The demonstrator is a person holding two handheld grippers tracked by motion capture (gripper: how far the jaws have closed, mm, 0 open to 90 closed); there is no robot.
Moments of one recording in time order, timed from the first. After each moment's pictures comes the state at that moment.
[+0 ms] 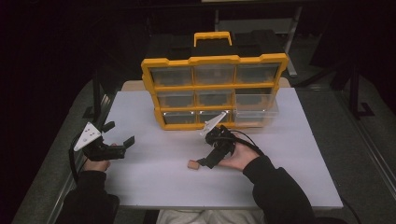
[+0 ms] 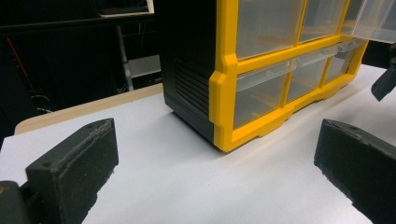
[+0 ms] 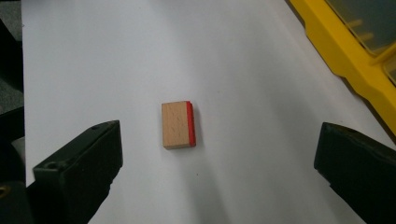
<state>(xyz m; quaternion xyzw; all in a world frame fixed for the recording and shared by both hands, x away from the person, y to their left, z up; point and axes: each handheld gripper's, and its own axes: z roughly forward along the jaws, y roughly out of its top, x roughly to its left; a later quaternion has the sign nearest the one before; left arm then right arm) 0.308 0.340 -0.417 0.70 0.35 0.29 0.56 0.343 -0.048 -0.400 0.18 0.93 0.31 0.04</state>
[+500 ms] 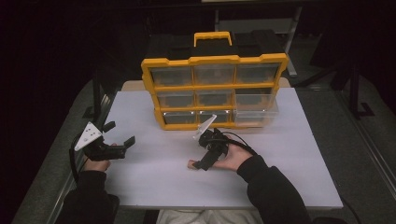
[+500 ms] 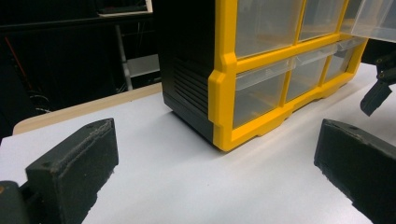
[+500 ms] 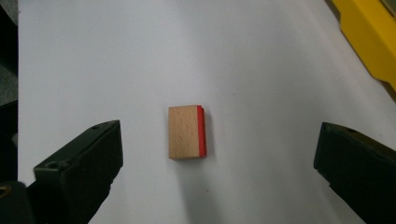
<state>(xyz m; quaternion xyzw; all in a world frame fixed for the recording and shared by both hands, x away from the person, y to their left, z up) 0.309 0.339 -0.417 0.70 0.34 0.29 0.56 0.347 -0.029 -0.415 0.16 0.94 0.30 0.02</state>
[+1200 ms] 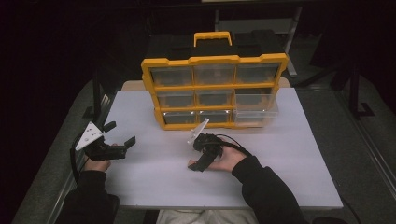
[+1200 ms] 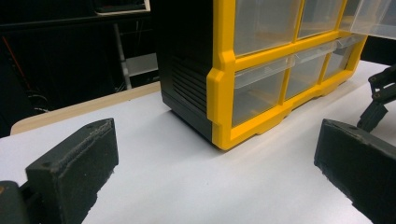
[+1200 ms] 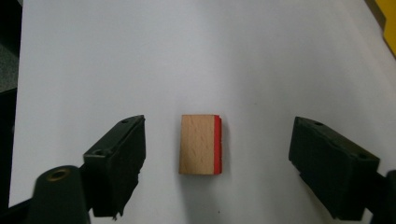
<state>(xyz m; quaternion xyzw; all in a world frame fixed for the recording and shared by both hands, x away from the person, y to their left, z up) 0.310 0.338 -0.418 0.70 0.34 0.29 0.55 0.347 -0.014 -0.427 0.13 0.95 0.28 0.01</state>
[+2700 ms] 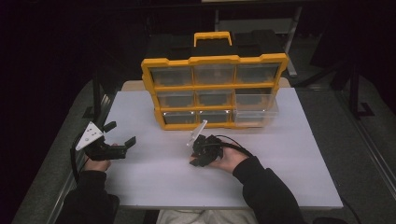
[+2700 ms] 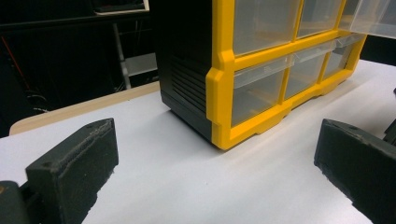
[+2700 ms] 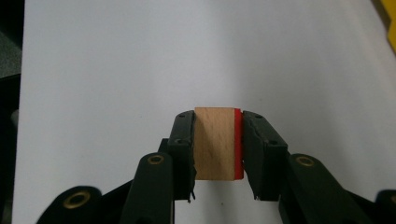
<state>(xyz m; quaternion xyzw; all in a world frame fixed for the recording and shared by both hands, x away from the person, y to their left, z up) 0.311 0.338 -0.418 0.70 0.34 0.28 0.55 0.341 -0.014 -0.421 0.12 0.96 0.27 0.01</state>
